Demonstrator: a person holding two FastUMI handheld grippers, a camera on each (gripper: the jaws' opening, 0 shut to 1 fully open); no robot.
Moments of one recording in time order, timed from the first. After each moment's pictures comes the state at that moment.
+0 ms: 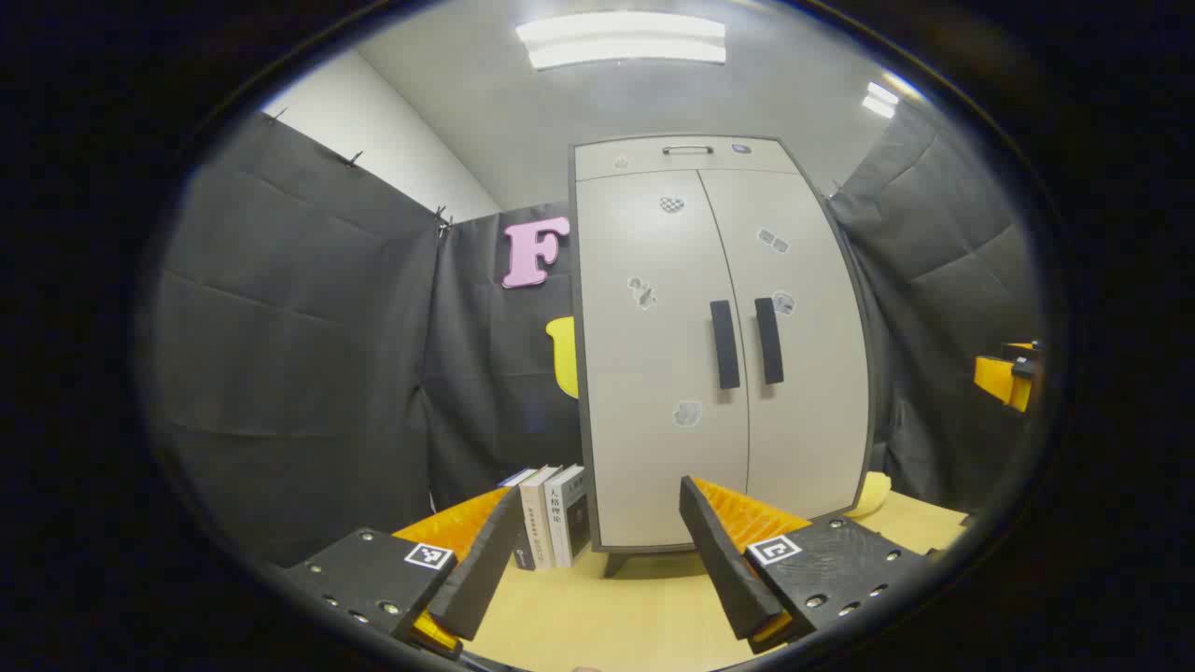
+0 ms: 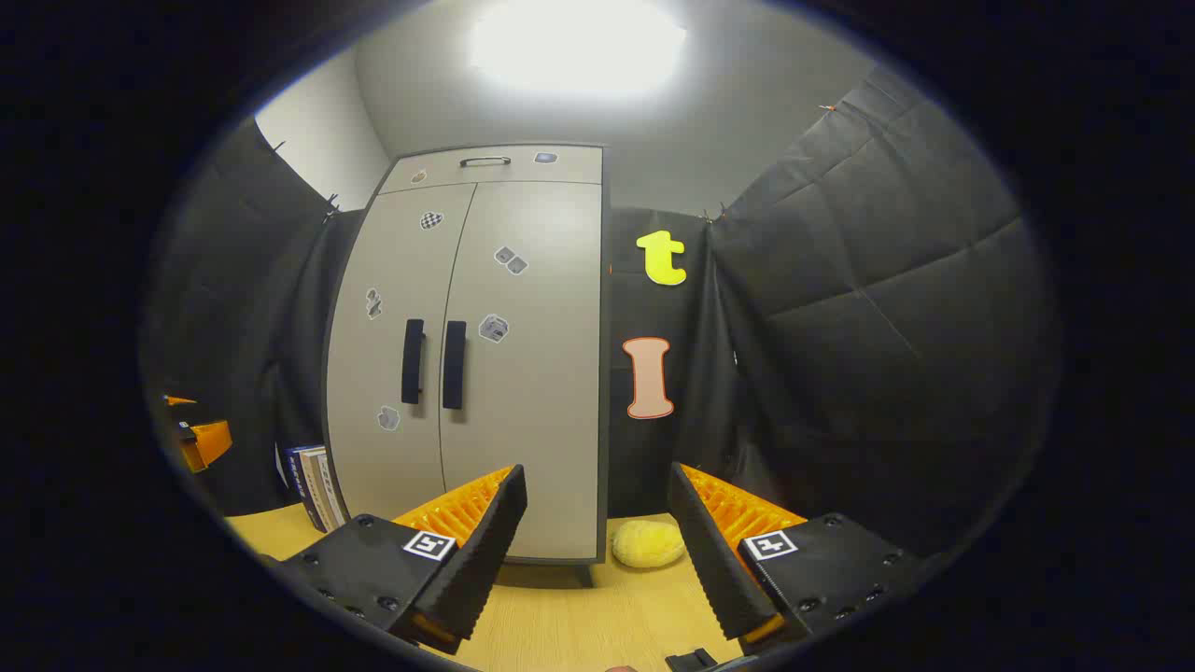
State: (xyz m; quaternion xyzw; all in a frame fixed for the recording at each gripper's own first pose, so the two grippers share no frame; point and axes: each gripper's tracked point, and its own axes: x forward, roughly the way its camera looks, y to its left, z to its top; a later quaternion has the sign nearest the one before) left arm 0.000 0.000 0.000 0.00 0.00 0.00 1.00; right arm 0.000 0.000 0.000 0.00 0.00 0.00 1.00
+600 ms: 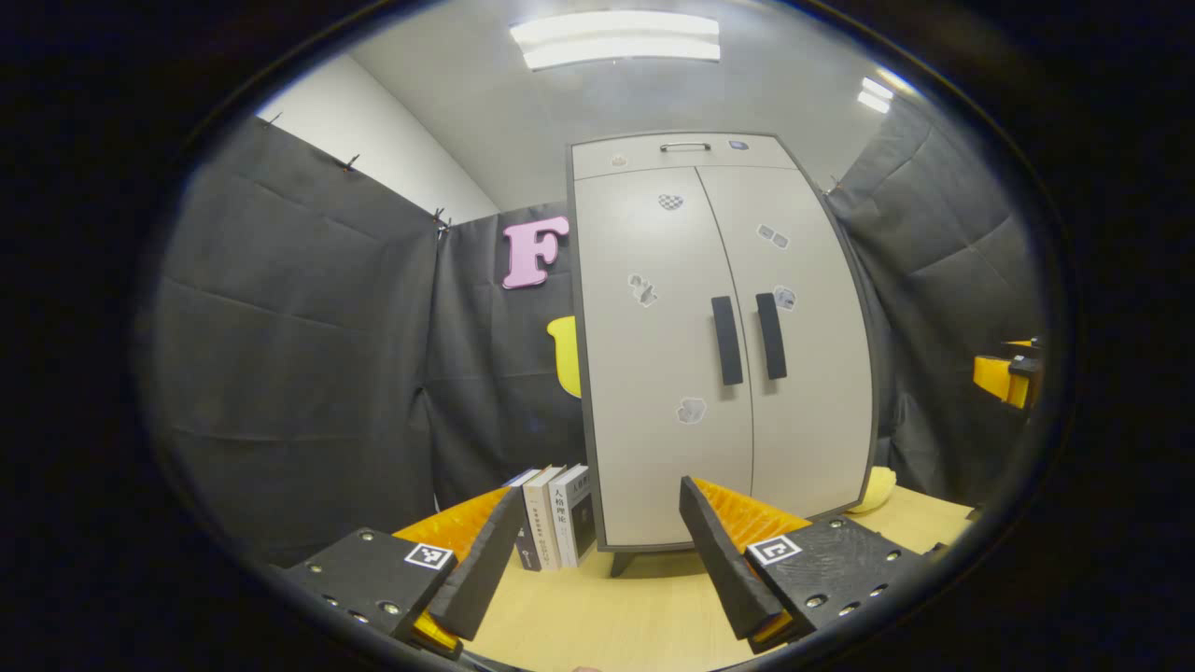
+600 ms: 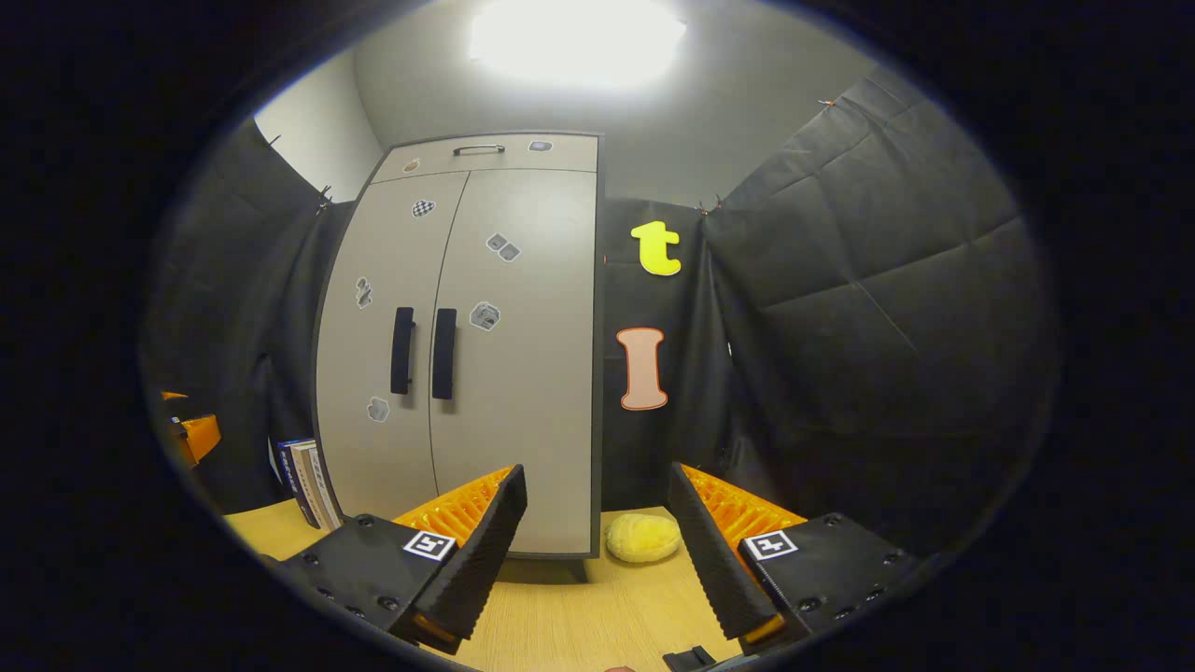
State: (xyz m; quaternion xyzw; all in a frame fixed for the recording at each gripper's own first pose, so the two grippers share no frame) left arm 0.001 0.005 -0.003 0.00 0.00 0.00 1.00; right arm 0.008 -0.002 -0.007 0.00 0.01 -0.01 1.00
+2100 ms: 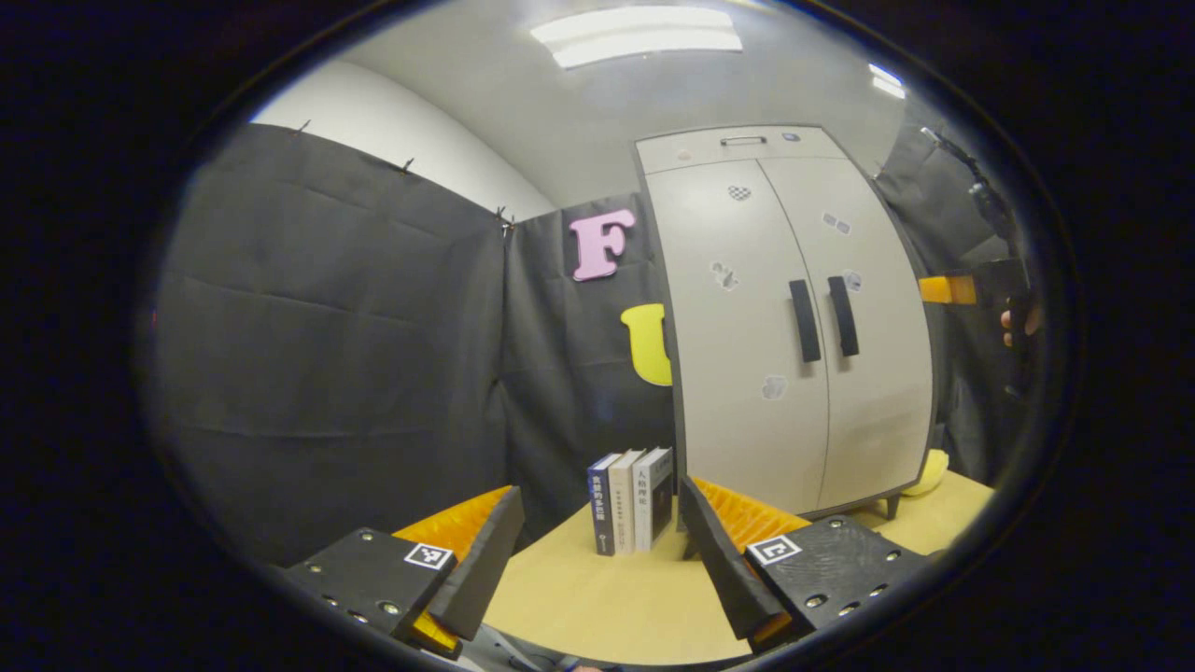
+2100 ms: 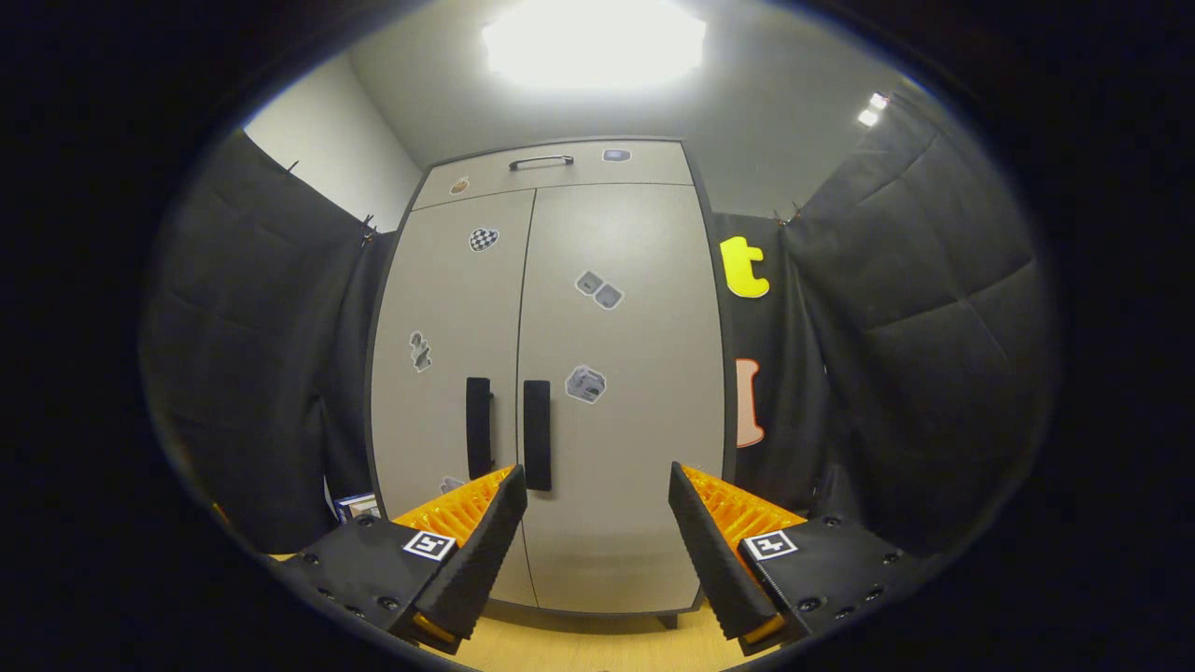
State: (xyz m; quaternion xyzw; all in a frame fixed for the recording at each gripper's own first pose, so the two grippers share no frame) left arm -0.044 0.097 -0.024 0.02 0.02 0.11 0.99; right arm 0.111 0.119 0.075 0.02 -0.02 0.09 1.00
